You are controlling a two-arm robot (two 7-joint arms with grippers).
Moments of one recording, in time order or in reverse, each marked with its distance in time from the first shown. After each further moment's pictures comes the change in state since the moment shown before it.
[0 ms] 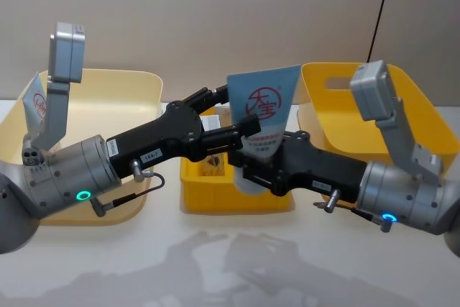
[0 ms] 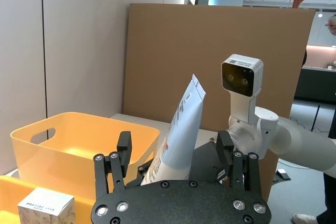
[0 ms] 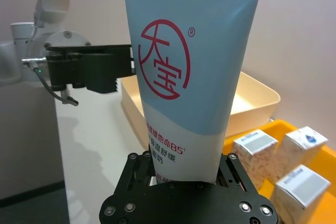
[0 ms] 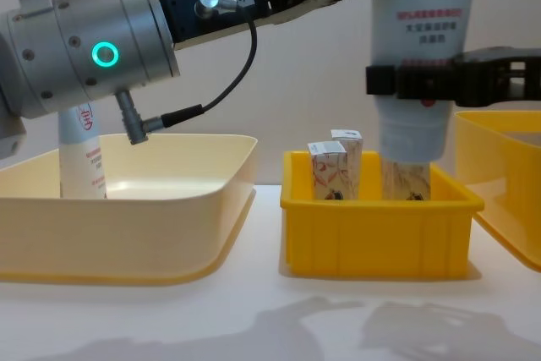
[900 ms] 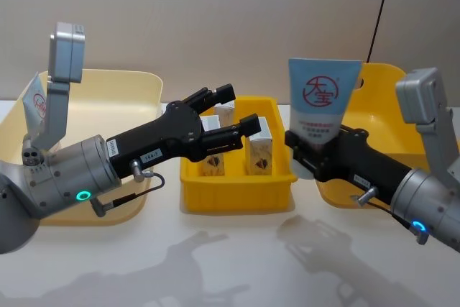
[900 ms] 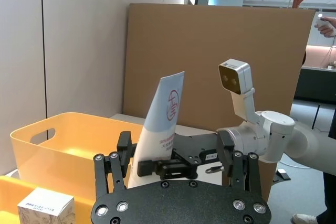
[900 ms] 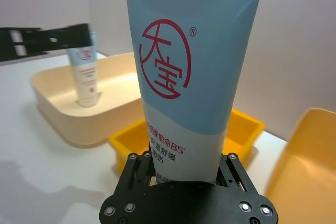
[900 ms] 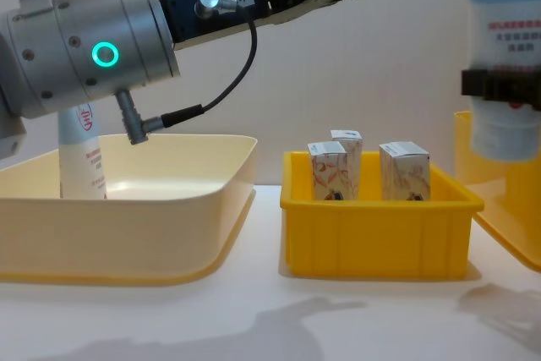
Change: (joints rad) left arm 0.000 0.000 0.000 0.000 0.000 0.000 0.000; right arm -0.168 0.021 0.122 -0.114 -0.030 0.020 -0.315
